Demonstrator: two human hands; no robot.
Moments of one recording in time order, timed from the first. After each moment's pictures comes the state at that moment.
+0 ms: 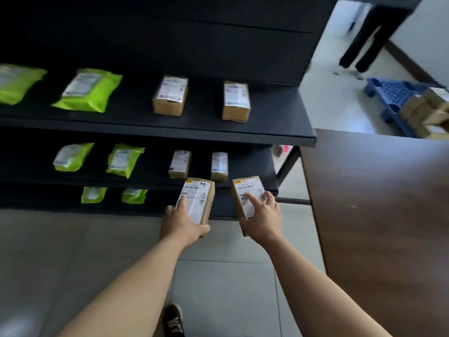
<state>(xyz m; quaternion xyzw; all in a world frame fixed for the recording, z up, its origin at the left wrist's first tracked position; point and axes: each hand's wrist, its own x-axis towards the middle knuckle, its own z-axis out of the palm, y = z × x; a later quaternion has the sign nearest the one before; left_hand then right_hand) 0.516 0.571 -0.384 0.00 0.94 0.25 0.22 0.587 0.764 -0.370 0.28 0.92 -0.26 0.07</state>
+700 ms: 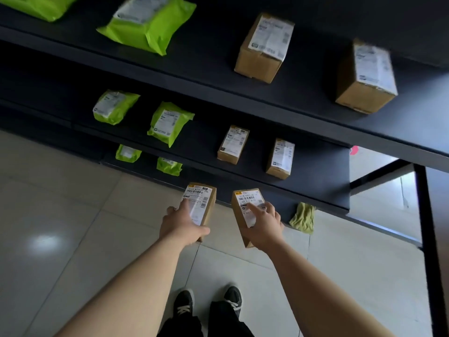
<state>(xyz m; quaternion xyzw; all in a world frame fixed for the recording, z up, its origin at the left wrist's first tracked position) 0.415 0.447 -0.541 -0.15 0.91 0.24 0.29 0.443 0.662 -0.537 0.17 0.93 -0.22 0.25</state>
